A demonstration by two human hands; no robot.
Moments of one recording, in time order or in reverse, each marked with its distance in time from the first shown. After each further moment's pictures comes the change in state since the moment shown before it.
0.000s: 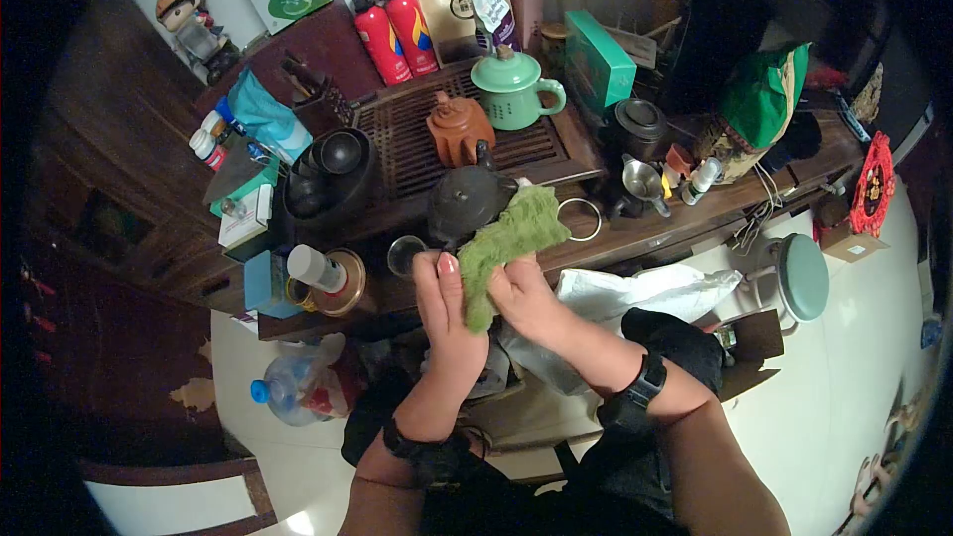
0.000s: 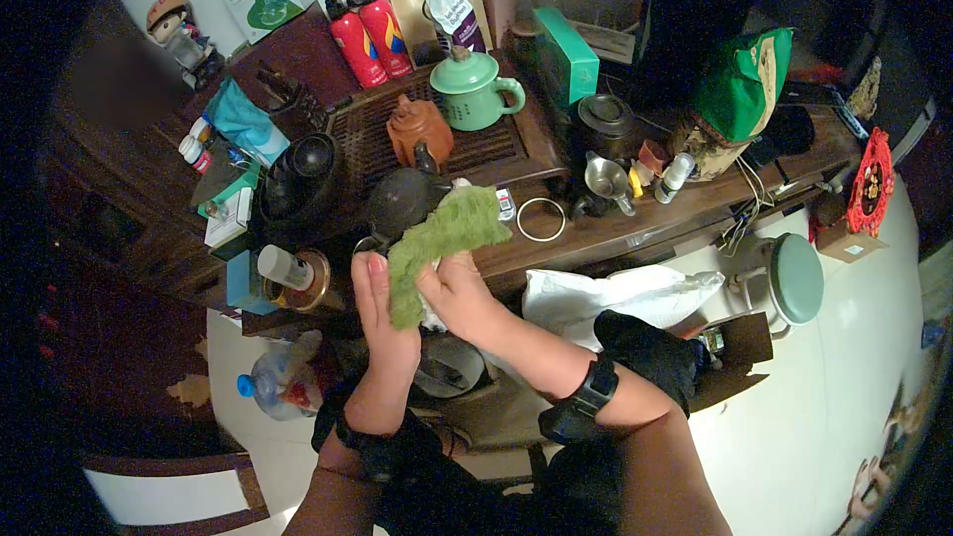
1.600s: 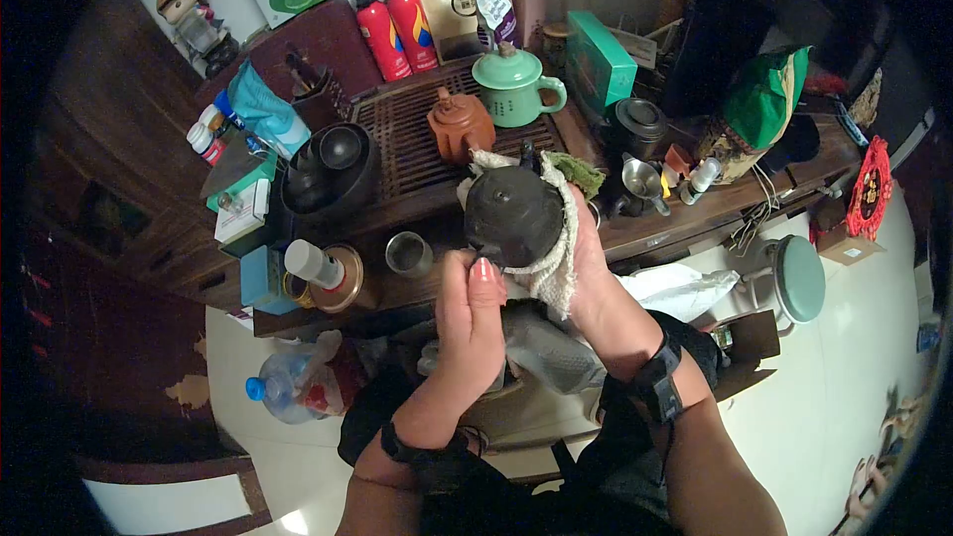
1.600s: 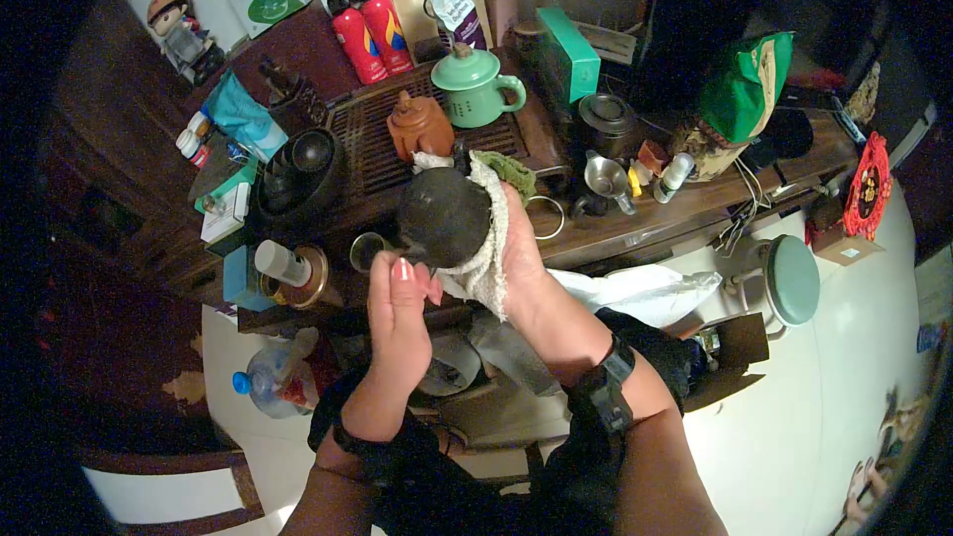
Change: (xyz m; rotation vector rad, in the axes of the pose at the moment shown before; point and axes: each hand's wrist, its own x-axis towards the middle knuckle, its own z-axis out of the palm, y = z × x) left_hand -0.008 0.015 0.005 -0.147 -0.231 -0.047; right_hand 0.041 -0.018 -0.043 1.620 0.148 0.798
